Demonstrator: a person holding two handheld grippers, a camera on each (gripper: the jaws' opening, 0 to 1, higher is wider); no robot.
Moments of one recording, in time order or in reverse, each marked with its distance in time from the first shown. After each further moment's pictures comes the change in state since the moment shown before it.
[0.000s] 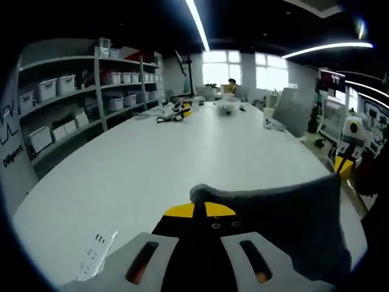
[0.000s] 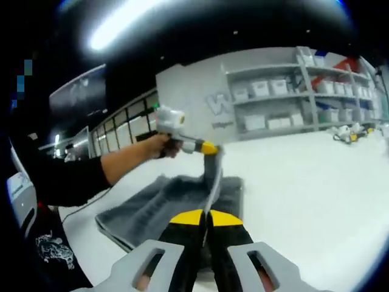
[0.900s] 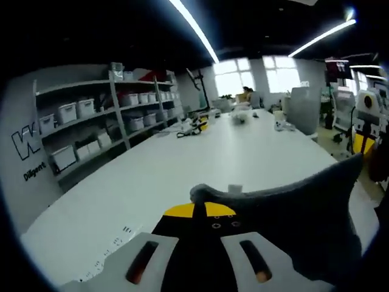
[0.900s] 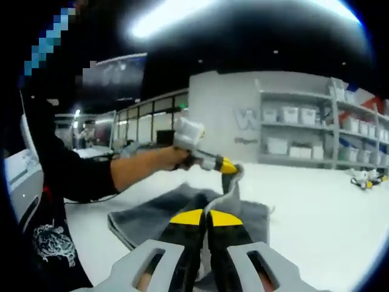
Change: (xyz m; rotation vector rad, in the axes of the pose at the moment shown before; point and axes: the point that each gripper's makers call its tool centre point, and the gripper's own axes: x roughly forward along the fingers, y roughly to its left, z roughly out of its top) left arm -0.071 -0.006 -0.005 0.066 -0.126 0.169; right arm 0.020 0.077 0.024 -0.249 -0.052 0.123
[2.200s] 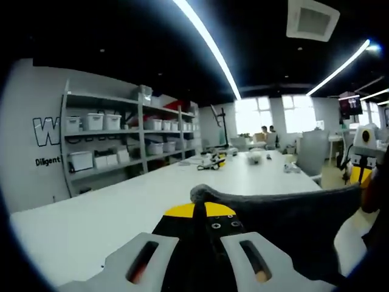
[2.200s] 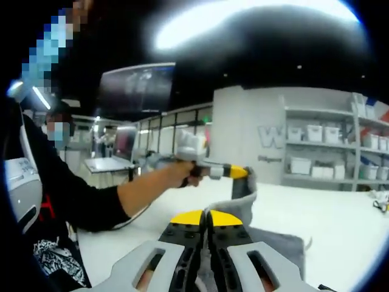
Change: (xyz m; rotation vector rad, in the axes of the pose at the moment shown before) left arm -0.108 0.046 0.027 -0.127 -0.228 0.107; right arm 0.051 0.082 0.058 -0.045 -0.109 0.160
